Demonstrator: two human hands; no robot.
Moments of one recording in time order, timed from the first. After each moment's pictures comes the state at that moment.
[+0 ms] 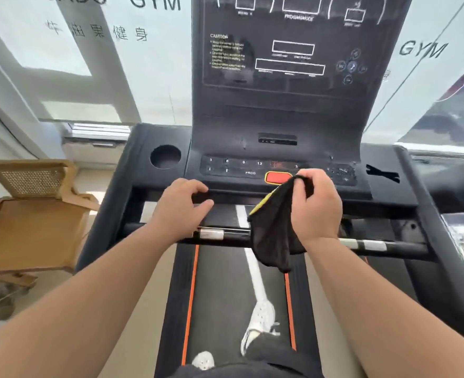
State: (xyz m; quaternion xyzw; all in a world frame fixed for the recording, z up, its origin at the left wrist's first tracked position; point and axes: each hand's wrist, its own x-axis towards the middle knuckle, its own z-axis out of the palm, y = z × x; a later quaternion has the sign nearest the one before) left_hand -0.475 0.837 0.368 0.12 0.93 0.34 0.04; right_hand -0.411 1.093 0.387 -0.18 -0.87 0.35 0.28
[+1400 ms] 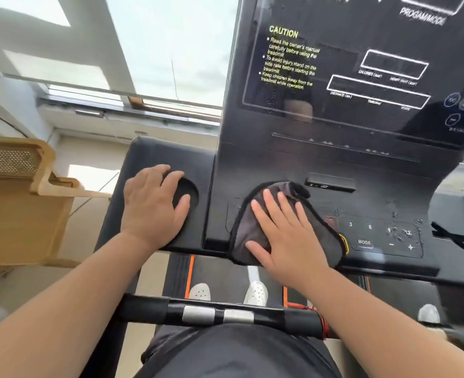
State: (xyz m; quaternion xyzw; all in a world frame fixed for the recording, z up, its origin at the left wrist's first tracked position) left_hand -0.641 0.774 0.325 0.11 0.98 0.18 -0.02; right_hand -0.551 1.048 0.321 0.10 -0.99 0.00 -0.07
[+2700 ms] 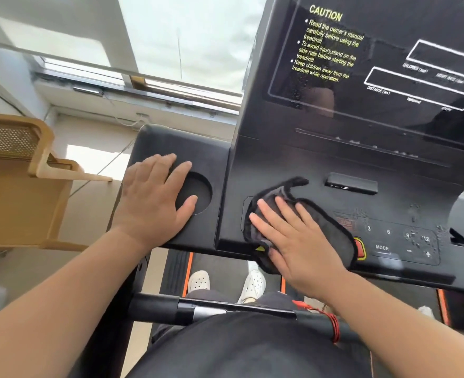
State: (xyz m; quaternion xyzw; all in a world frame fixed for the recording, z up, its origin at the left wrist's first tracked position) left_hand -0.650 0.747 0.314 0.18 0.97 0.12 -0.08; right_hand -0.555 1.047 0.330 0.22 -0.97 -0.02 -0.09
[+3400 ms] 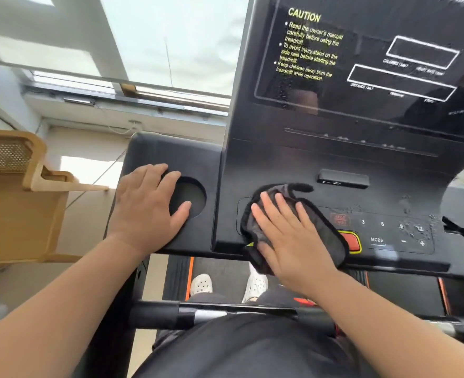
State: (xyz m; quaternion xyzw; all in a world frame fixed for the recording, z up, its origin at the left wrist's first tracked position) left_hand -0.652 0.747 0.316 0.17 0.98 0.12 -0.04; right_hand -0.551 1.035 0.321 0.13 -0.99 -0.02 -0.09
